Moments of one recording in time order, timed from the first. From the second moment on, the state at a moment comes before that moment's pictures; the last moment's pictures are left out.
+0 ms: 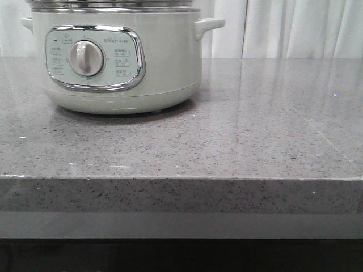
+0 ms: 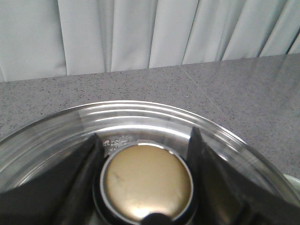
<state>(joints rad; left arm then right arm) -0.45 1.64 -1.37 -0.17 0.08 0.08 0.58 0.61 -0.80 0.16 0.67 -0.10</state>
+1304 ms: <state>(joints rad) -0.46 1.65 -1.38 -0.18 0.14 0.08 0.58 0.61 -0.80 0.16 0.67 -0.10</state>
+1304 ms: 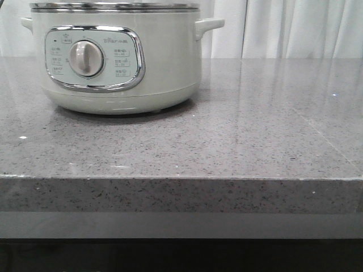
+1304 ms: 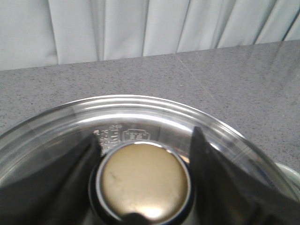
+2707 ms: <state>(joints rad) -0.46 0.82 -0.77 -0.10 0.54 0.08 0.58 0.61 -0.80 0.16 0.67 -0.10</state>
